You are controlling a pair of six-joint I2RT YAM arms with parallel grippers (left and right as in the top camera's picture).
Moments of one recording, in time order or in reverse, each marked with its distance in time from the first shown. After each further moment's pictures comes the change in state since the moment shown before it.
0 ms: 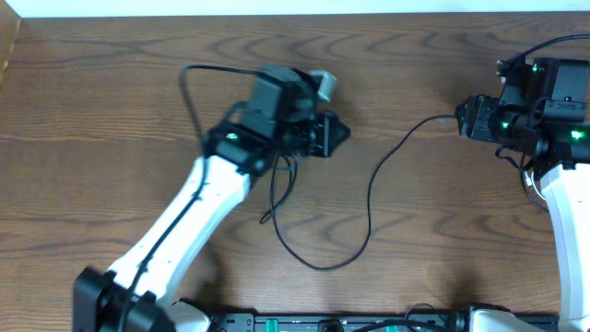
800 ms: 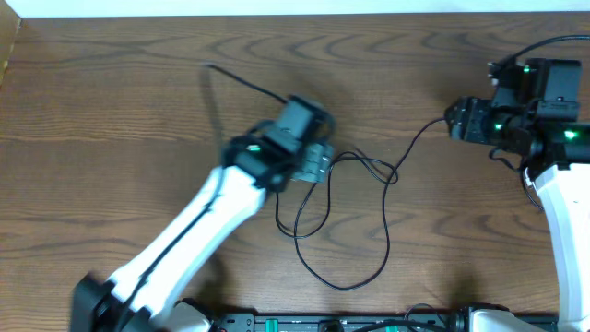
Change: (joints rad) left arm -0.079 -0.055 0.000 -0.322 -0.603 0.121; right arm 0.047 0.000 0.000 -0.014 -0.036 0.008
